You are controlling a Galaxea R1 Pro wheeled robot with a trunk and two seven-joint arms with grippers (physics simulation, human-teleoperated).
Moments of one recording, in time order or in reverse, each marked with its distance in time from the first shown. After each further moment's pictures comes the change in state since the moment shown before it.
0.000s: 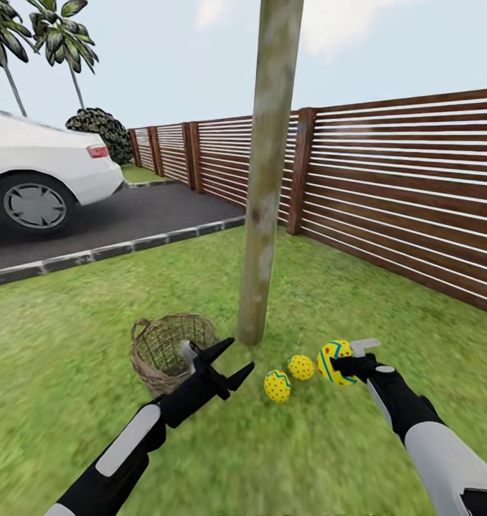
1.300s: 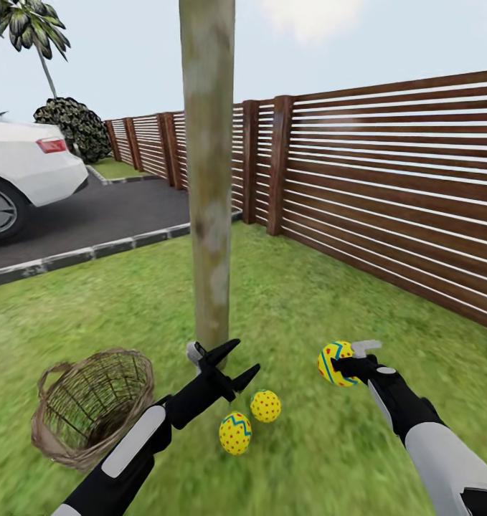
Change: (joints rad) left arm 0.000 -0.024 -0.009 0.007 -0.007 0.000 0.003; right arm 0.000 0.001 -0.019 0.013 0.001 -0.012 -0.002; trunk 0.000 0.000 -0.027
